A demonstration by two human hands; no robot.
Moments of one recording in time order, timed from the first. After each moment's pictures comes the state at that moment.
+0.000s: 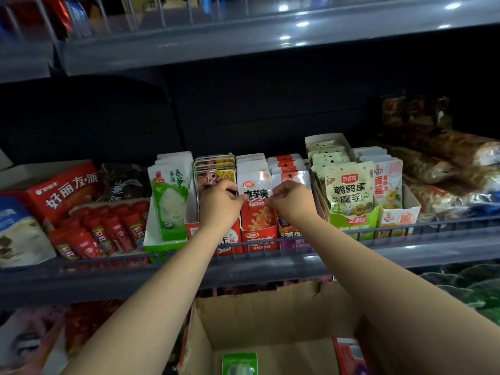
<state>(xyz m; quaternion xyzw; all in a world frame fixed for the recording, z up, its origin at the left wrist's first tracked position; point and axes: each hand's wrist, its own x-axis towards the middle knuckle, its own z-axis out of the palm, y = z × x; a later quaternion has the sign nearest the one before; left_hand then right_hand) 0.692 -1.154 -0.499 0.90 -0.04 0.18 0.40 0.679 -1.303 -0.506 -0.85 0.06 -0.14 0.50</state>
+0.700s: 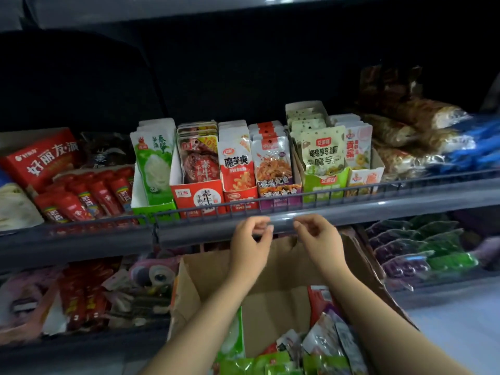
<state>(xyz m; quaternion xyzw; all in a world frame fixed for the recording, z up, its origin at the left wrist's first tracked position) 0.569 -1.204 -0.595 0.84 -0.10 0.10 0.52 0.545 -1.346 -0.597 -0.81 0.11 -0.19 0.54</state>
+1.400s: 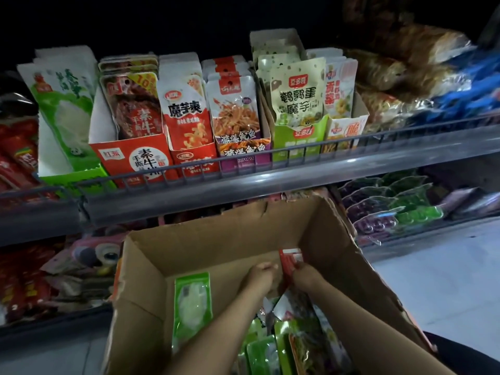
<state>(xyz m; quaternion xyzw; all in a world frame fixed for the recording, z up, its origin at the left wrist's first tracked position) 0.560 -1.278 -0.795 0.70 0.18 -0.35 0.59 0.532 -1.391 -0.779 -0.82 0.32 0.22 0.42</state>
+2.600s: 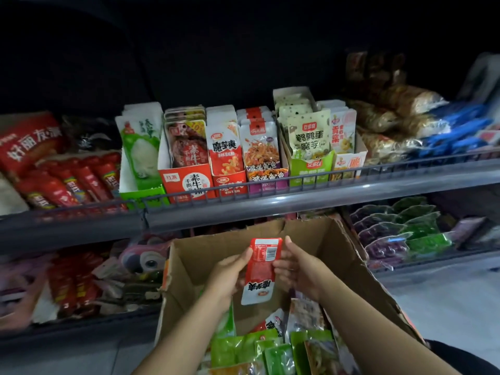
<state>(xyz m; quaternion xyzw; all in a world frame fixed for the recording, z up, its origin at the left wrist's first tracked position) 0.527 -1.174 -0.655 0.66 0.11 -0.21 0.72 0.510 -1.345 -0.658 -0.53 0.26 0.16 0.79</state>
